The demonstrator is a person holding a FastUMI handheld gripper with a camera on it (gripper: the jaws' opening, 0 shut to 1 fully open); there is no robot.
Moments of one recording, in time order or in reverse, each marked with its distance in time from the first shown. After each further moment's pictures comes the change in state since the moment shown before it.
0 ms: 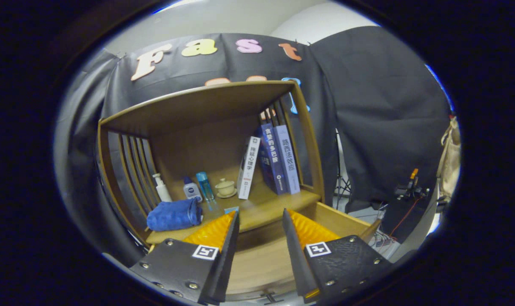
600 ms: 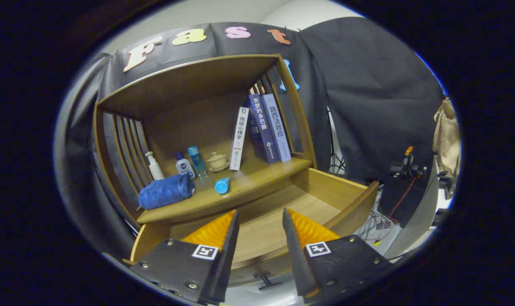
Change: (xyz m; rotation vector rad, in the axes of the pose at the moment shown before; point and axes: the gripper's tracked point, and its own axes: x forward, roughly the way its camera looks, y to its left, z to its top) arm -0.015 -0.013 -0.069 0.032 0.114 -0.012
